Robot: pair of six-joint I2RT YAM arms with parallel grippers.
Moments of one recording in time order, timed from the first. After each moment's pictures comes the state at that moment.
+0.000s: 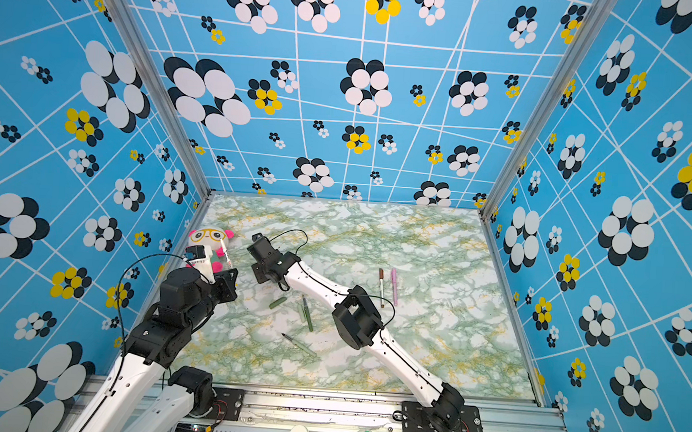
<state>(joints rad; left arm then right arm) -0.21 0.61 0.61 -0.44 -0.04 -0.47 0.97 2.81 2.61 -0.64 0.15 0.28</state>
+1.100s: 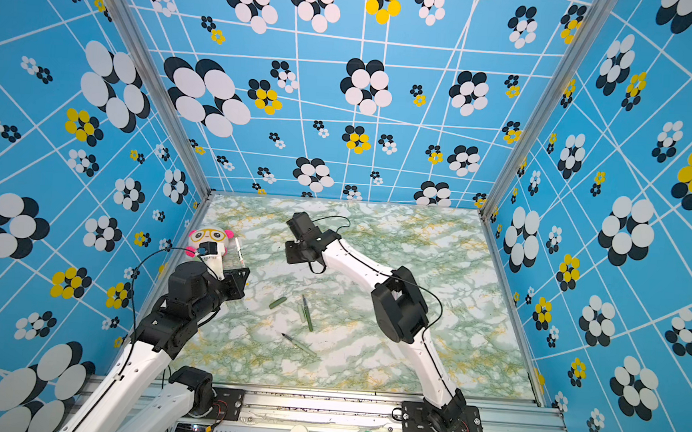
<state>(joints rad) -0.22 0.72 0.61 -0.35 0.12 -0.47 0.78 2.22 1.92 -0.54 -0.03 0.48</state>
